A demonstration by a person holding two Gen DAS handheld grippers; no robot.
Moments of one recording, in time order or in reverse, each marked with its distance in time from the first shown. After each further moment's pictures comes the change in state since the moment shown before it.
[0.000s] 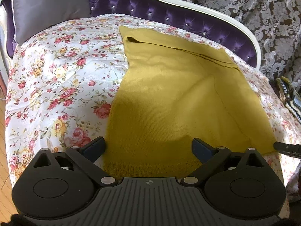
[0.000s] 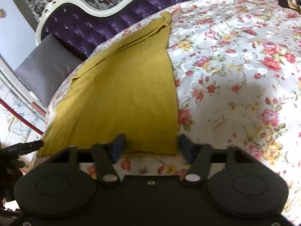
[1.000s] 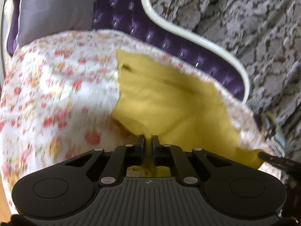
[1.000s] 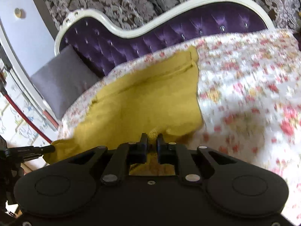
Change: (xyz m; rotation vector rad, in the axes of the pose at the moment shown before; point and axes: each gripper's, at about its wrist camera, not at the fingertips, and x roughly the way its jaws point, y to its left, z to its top) left arm -0.027 0.006 0.037 -0.152 -0.125 -0.124; right arm -0.017 0.039 0.052 -0.092 -0.131 0.055
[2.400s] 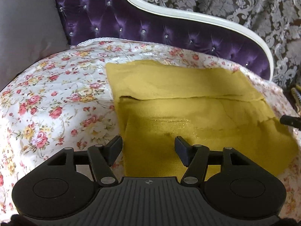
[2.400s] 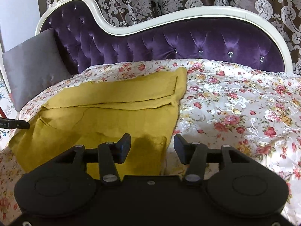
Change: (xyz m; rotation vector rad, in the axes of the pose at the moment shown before) left arm 0.149 0.015 0.077 0.294 0.085 0.105; right arm 0.123 -0.049 0.075 -0.251 -0.010 -0.129
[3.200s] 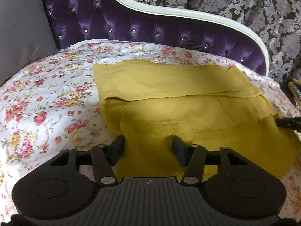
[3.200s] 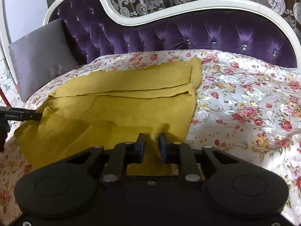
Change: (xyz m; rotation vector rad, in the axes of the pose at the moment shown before) left arm 0.018 -0.008 -0.001 0.036 -0.022 -0.036; right arm 0.009 0.014 -0.010 -0.029 0.047 0.053
